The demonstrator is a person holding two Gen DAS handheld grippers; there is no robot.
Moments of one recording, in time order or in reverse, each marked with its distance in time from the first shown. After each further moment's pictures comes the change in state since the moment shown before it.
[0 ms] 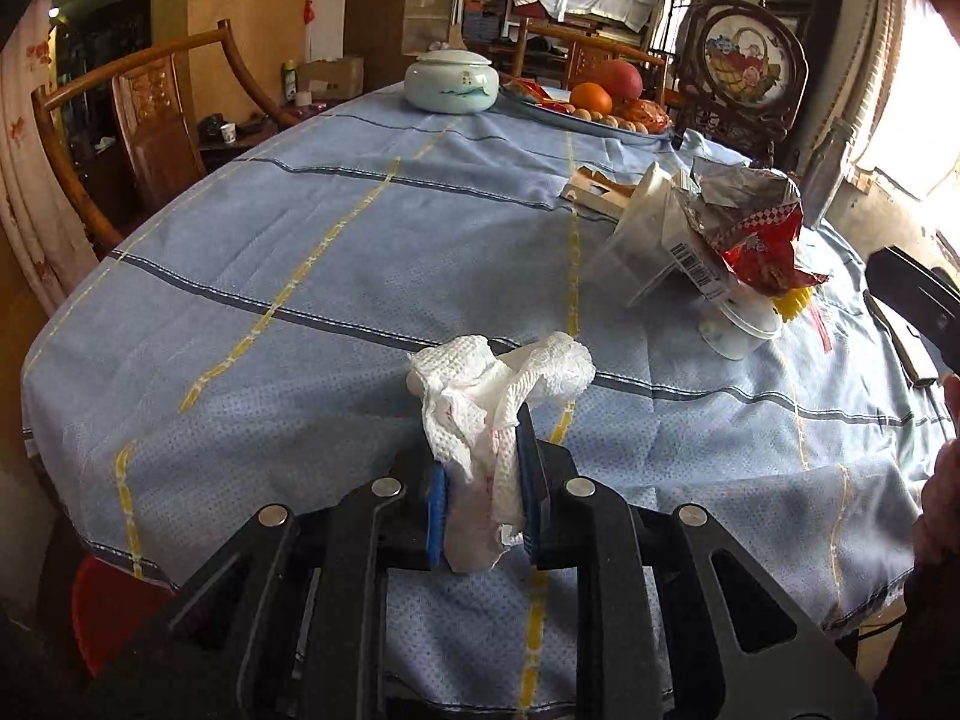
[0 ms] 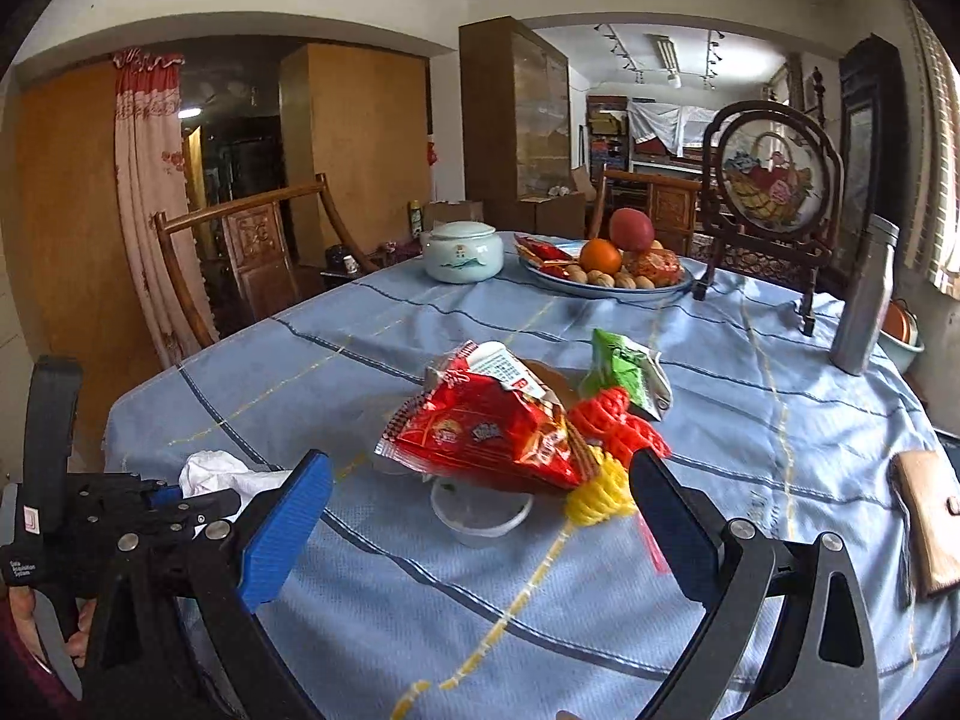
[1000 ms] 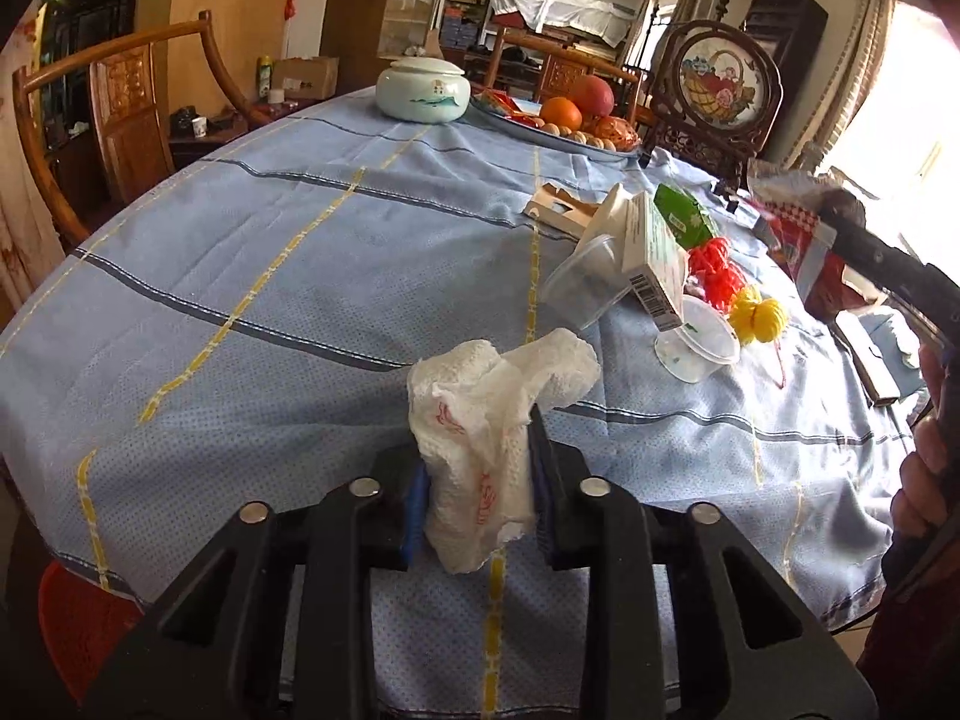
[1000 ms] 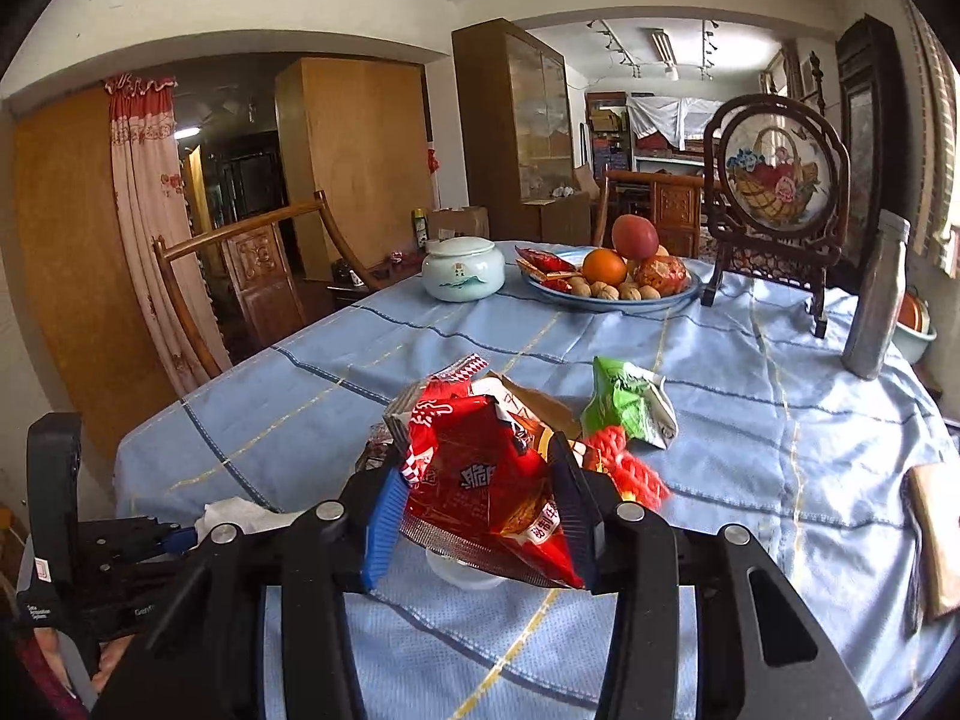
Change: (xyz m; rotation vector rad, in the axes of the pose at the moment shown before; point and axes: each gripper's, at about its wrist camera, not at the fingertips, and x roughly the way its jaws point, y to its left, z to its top) left arm -0.006 -0.004 0.005 -0.041 -0.025 -0.105; right arm -0.014 -0.024 0.017 0.082 -0.038 0.039
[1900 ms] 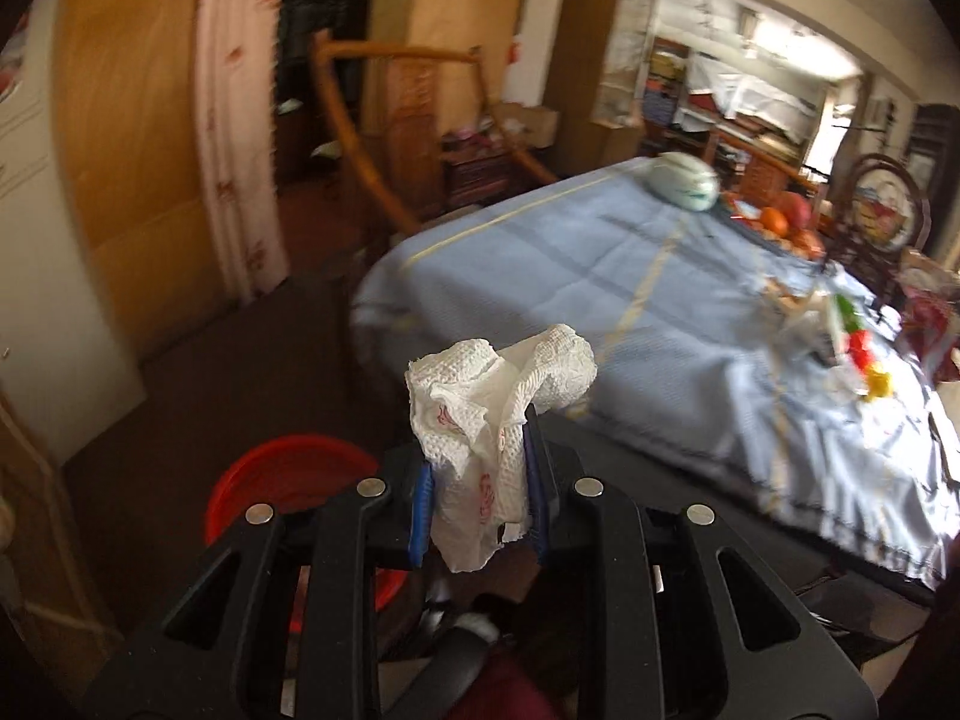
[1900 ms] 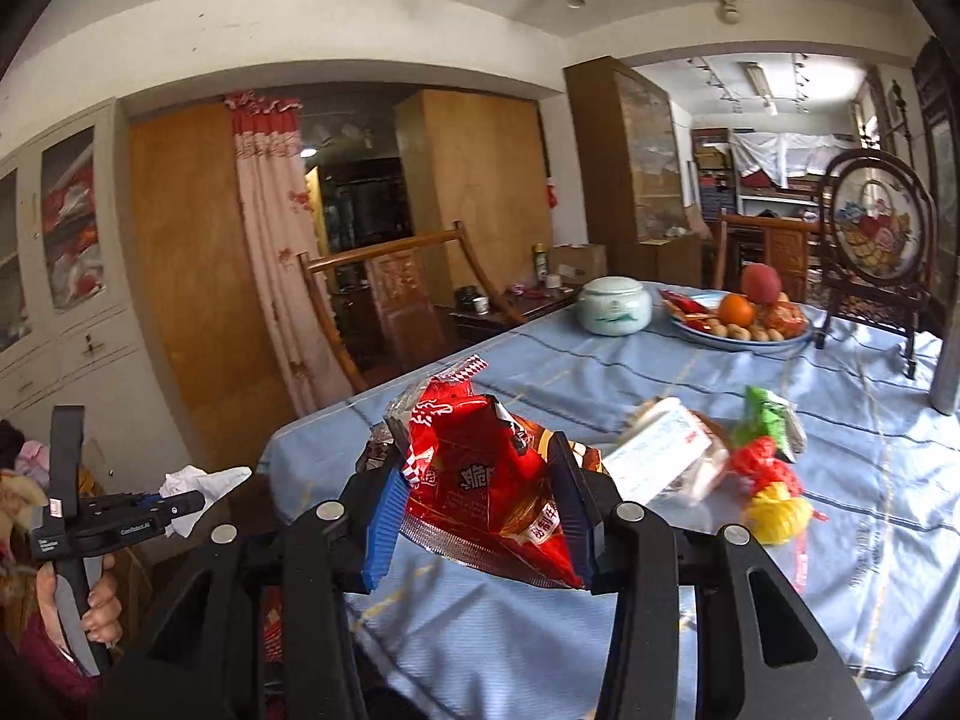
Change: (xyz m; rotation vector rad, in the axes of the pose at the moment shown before) left arm -0.168 0.131 -0.092 -0.296 -0.132 0.425; right arm -0.064 0.099 -0.019 -0.108 -0.074 0.289
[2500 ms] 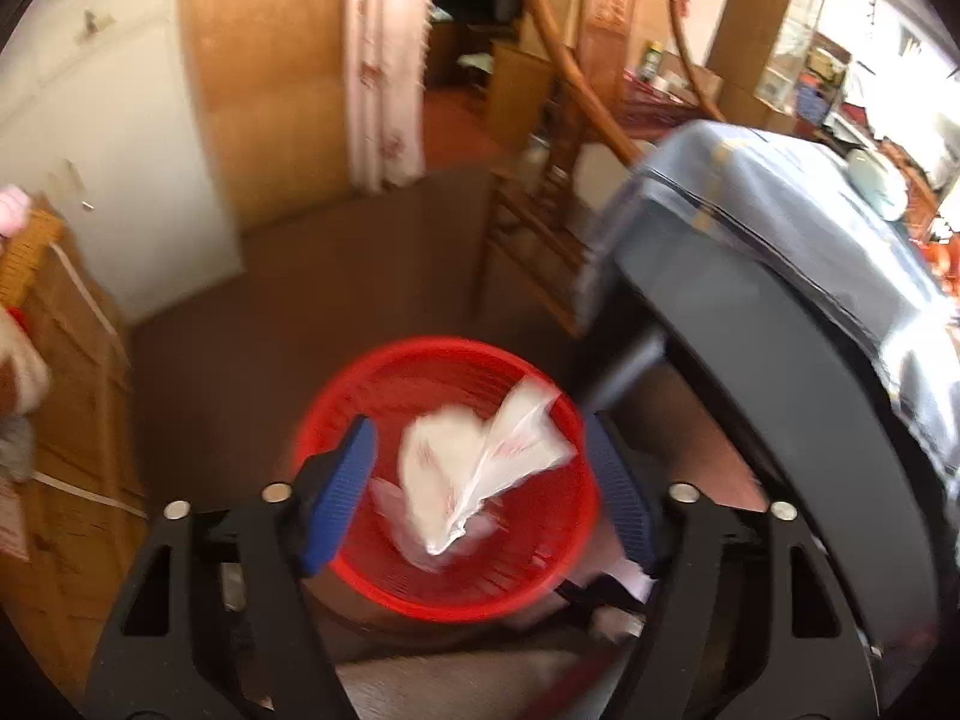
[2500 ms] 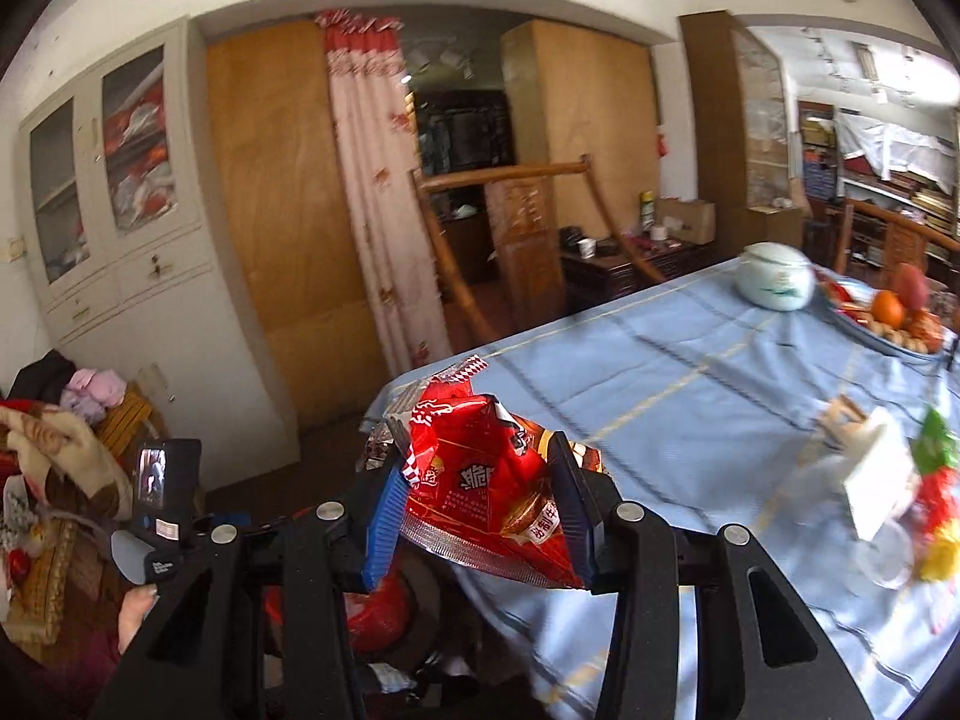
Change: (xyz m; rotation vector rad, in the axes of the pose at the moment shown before) left arm 0.066 0.103 -0.036 -0.216 0.141 0.277; right arm 0.104 0.127 0.005 -0.115 0.184 0.211
